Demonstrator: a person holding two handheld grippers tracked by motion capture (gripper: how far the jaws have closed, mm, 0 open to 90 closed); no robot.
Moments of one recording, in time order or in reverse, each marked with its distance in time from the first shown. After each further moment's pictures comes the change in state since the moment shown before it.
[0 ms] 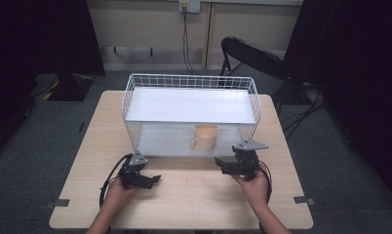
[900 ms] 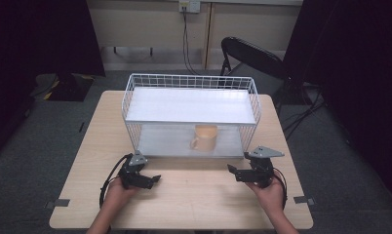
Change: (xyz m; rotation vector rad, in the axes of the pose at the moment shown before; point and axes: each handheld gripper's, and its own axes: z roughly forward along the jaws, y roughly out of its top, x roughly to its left) left arm 0.000 0.000 0.000 0.000 0.000 0.000; right arm -0.022 -0.025 -0.029 0.011 0.007 -0.007
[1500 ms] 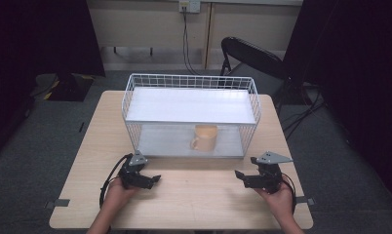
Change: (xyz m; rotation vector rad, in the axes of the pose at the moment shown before) left arm 0.000 0.000 0.000 -0.001 0.000 0.000; right arm -0.012 -0.019 -0.016 0.013 0.019 -0.029
